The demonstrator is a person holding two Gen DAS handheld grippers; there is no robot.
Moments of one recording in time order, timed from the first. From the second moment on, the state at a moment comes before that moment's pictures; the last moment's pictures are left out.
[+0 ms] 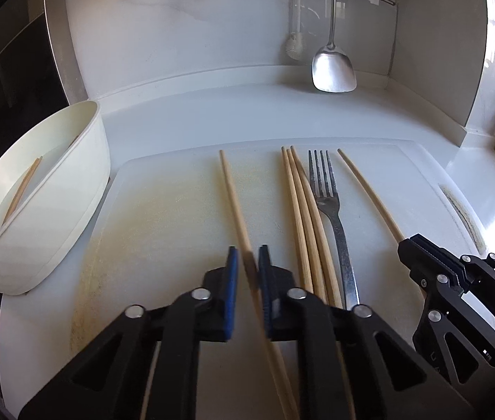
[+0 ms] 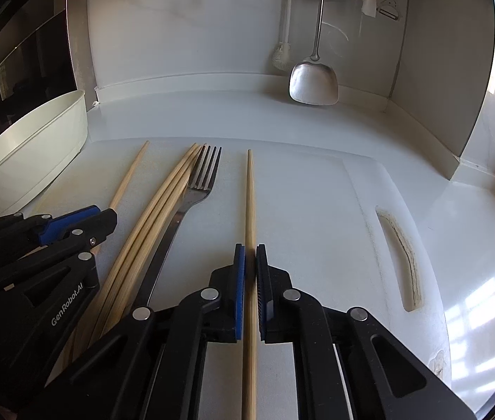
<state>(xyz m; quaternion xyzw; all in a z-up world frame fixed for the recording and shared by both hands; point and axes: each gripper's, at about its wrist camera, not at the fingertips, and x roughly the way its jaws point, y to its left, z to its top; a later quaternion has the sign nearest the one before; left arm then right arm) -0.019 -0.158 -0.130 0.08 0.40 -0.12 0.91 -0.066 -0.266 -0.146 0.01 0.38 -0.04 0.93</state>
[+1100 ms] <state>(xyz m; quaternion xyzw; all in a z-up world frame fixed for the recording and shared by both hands) -0.087 -0.086 0.007 -0.01 0.41 -0.07 0.91 -0.115 -0.271 -0.016 0.07 0.35 0.06 0.93</state>
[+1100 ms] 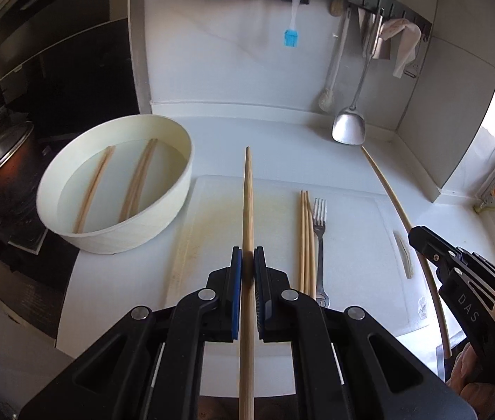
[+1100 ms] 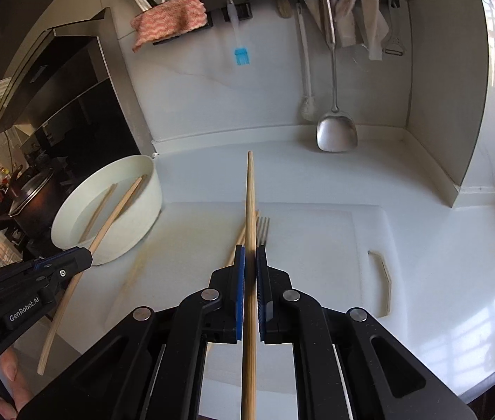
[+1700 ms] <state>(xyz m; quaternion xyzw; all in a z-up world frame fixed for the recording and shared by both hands) -0.006 0.109 0.050 -0.04 0.38 -0.03 0.92 -0.030 -0.082 0.028 0.06 0.33 0.11 0.94</state>
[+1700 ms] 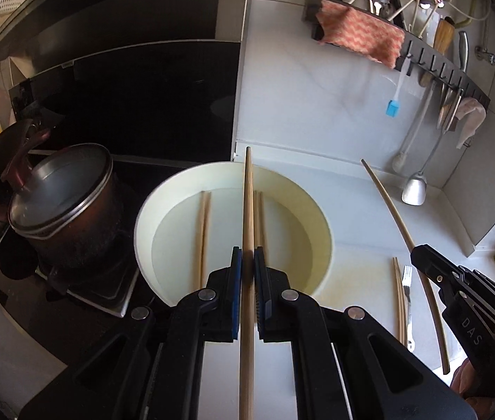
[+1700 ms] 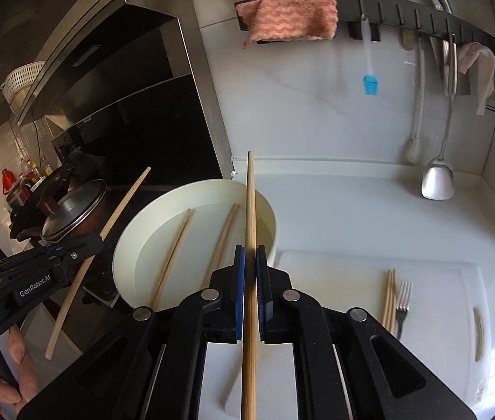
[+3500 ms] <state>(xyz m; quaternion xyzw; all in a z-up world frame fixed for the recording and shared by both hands) 0.160 0.175 -0.102 -0.06 0.55 -0.06 0.83 0.163 0.013 -0.110 0.11 0.56 0.08 0.82</state>
